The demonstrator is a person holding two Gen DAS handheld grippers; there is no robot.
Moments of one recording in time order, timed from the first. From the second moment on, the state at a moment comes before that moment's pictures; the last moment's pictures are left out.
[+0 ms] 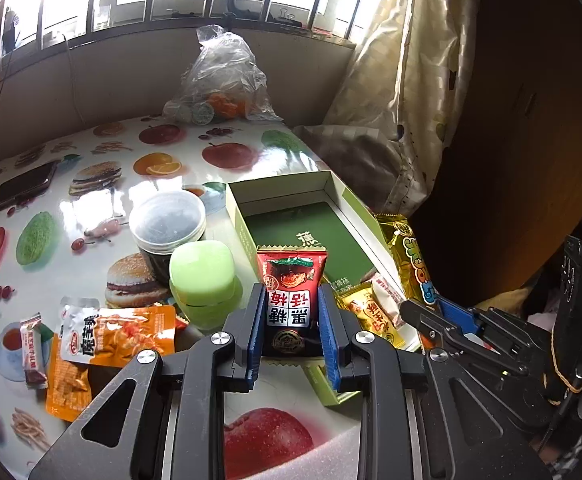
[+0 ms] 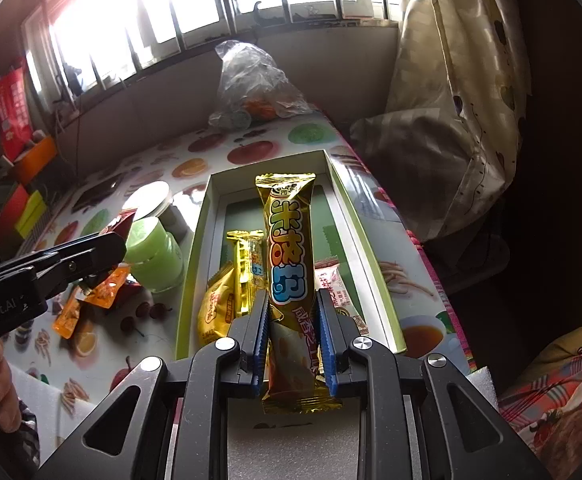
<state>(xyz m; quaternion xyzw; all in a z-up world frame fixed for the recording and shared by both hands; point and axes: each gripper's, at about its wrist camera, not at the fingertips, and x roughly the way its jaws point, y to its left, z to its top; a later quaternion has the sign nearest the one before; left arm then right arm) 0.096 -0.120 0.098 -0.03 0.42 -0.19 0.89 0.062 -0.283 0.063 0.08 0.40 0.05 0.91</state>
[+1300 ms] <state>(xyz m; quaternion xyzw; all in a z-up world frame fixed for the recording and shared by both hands) 0.129 -0.178 0.046 0.00 0.48 -0.21 0.85 0.085 -0.304 0.037 0.06 0.42 0.02 0.90</state>
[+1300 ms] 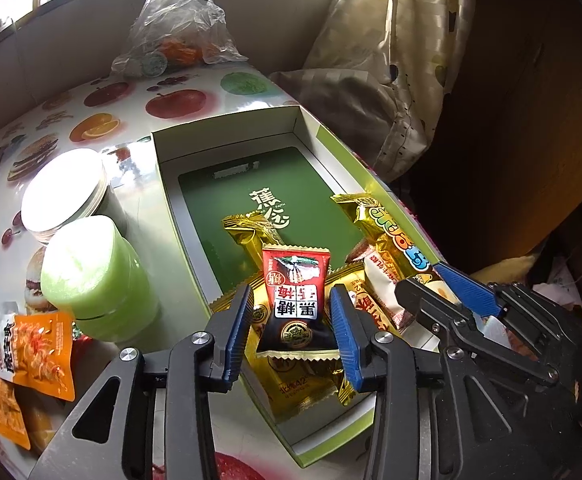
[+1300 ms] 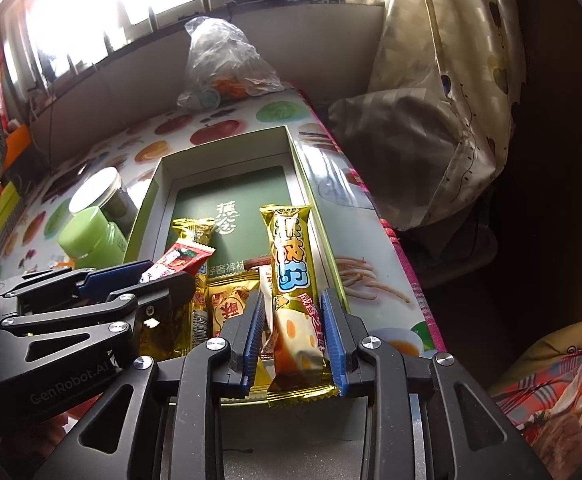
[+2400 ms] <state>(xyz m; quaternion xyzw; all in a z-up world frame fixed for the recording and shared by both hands) 0.037 -0.067 0.108 -0.03 0.39 -0.14 0.91 0.017 -0.243 0.086 0.09 0.37 0.07 0.92</state>
